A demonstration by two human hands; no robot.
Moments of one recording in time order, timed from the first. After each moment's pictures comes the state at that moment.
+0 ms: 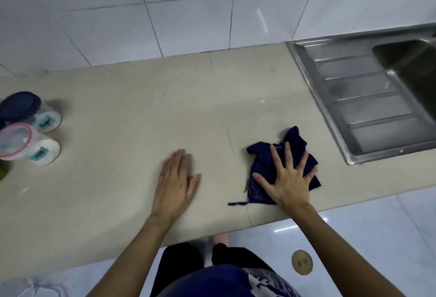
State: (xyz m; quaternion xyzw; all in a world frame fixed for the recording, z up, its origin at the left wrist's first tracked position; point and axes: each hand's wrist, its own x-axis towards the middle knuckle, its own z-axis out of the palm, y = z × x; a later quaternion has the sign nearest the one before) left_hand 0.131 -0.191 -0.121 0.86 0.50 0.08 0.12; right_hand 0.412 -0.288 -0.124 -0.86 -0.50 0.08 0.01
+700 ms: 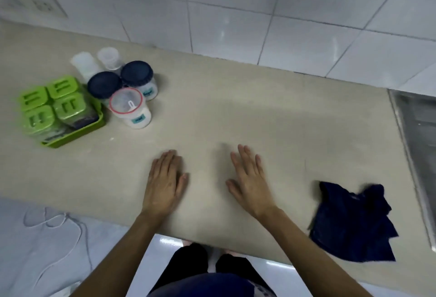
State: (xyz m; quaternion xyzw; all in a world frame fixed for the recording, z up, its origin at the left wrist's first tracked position) left_hand -0.022 -0.180 -0.121 0.74 0.65 0.09 0.11; right_hand 0.229 -0.185 -0.116 -0.58 -0.80 0.13 0.12
